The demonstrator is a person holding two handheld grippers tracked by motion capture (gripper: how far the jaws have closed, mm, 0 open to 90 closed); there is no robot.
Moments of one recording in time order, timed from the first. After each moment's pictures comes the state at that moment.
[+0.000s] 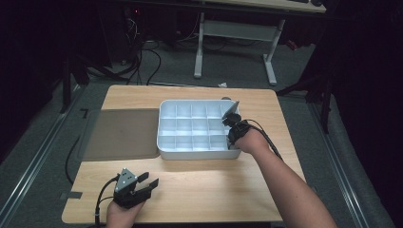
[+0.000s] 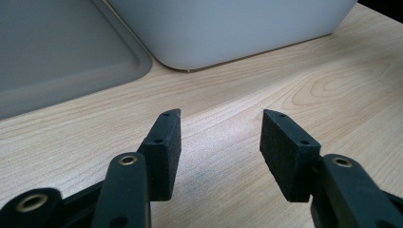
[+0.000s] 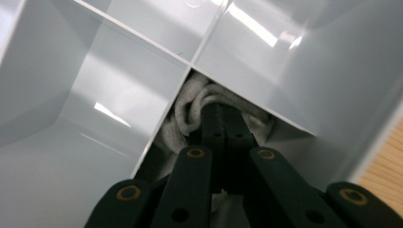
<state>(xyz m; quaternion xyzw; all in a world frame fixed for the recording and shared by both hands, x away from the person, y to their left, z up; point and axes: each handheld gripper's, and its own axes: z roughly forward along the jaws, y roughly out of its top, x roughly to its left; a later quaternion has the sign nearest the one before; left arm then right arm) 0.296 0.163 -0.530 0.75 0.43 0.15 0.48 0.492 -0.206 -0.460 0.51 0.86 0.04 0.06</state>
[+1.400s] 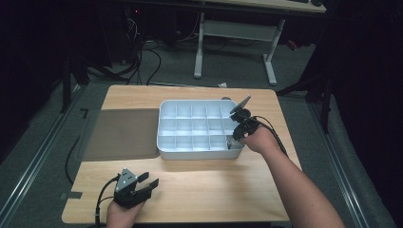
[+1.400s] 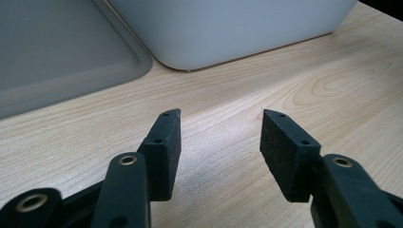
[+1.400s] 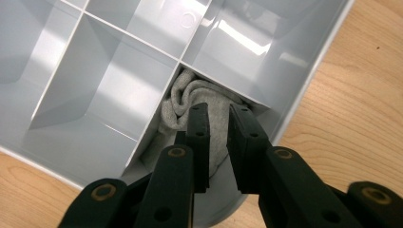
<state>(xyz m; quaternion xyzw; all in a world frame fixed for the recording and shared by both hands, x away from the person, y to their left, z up) 0.296 0.163 -0.530 0.75 0.43 0.15 0.48 0.478 -0.225 -0.424 0.53 0.84 0.09 0.07</state>
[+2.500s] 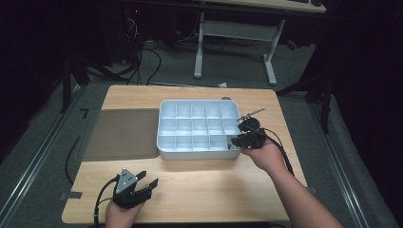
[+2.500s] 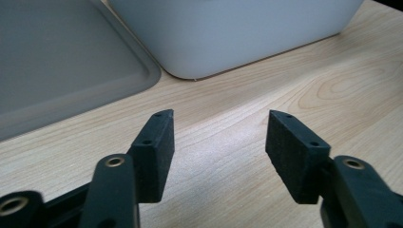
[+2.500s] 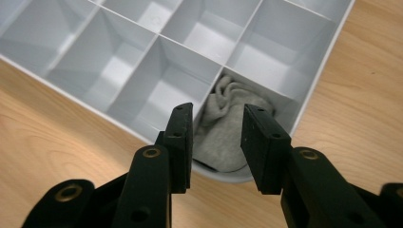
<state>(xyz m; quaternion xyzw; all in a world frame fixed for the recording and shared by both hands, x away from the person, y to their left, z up) 0.292 0.161 -0.524 0.76 0.42 0.18 0.47 0.418 -0.233 -0.409 0.50 0.82 0.23 0.12</state>
